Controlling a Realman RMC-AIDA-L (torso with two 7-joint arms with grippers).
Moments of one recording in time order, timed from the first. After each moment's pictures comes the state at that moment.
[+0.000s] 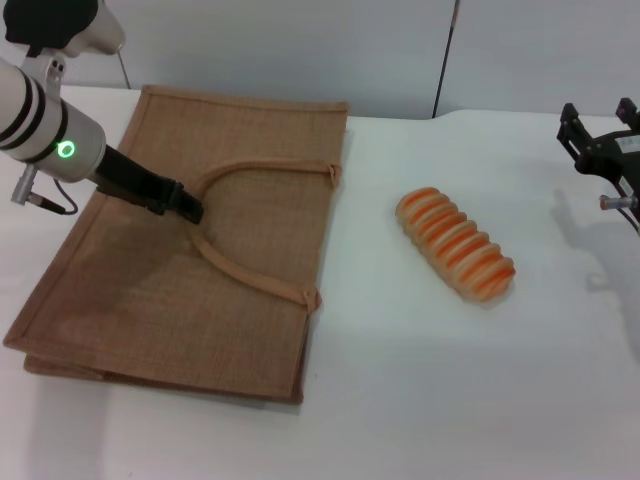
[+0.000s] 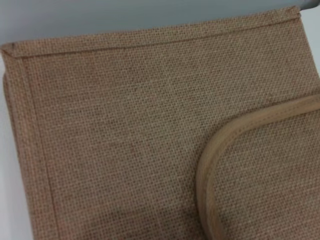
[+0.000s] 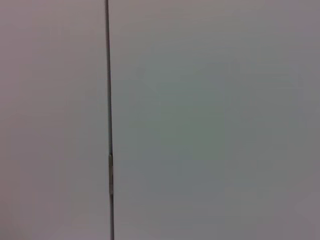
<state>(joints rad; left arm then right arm) -0.83 -1.87 1.16 0.63 -0.71 -1.13 0.58 0.57 2.04 -2.22 -0.34 0.88 -0.77 0.03</state>
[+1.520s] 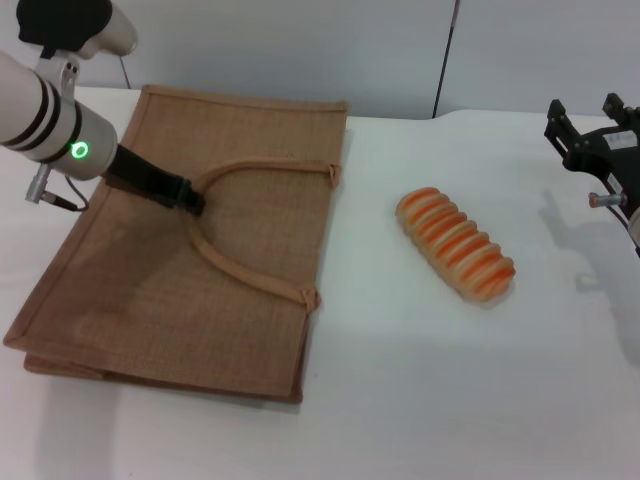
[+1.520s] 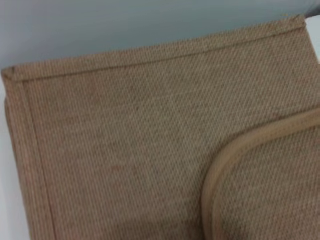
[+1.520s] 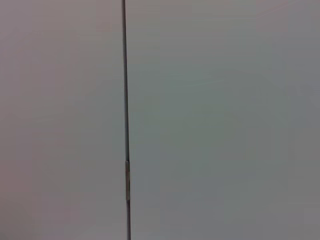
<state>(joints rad) -0.86 -1.88 1.17 0.58 -0.71 -1.04 0.61 0.57 2.04 -2.23 -0.37 0.87 -0.77 0.03</state>
